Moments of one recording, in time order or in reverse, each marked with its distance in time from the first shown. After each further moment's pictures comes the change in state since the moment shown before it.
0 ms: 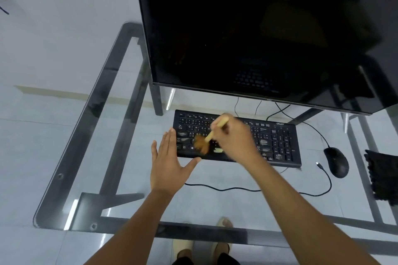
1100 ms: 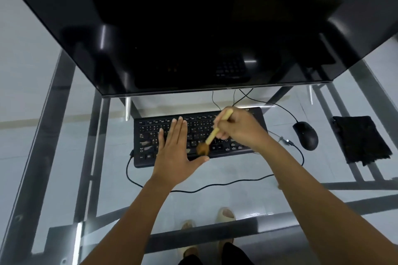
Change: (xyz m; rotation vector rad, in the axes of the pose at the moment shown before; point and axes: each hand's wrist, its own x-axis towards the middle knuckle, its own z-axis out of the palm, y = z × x) left_hand 0.039 0.082 0.024 0.175 -0.286 0.321; right_hand 0.002 0.074 -0.085 0.233 -0.063 0.146
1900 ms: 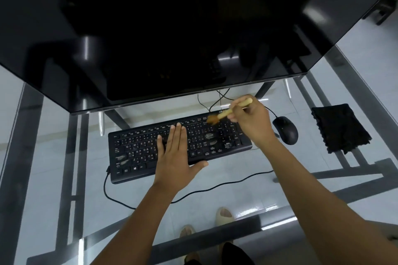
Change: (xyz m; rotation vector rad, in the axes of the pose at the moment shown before) left_hand 0.021 0.047 0.023 0.108 -0.059 0.053; right_hand 0.000 0.045 -0.063 0.061 0.462 -0.034
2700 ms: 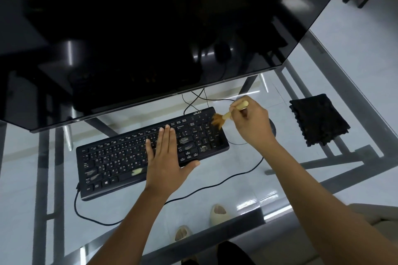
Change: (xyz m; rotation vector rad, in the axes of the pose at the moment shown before) left_hand 0.022 0.041 0.016 0.014 -0.002 -0.019; right_hand 0.004 0.036 -0.057 -0.181 0.097 -0.024
